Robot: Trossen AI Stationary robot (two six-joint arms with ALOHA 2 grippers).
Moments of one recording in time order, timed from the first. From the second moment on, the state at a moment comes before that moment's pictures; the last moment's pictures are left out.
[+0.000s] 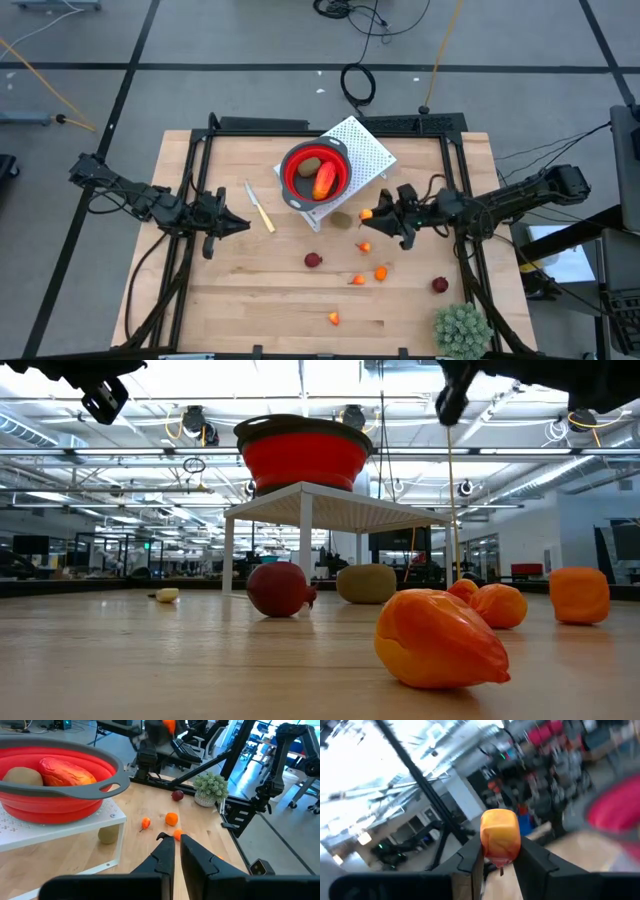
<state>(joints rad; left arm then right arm) -0.46 0.51 0.48 -0.17 -0.36 -0.34 0.16 1.10 0.45 0.89 0.02 0.60</state>
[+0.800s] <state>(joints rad) -0.46 0.51 0.48 -0.17 -0.36 -0.34 0.16 1.10 0.45 1.05 0.02 -0.28</state>
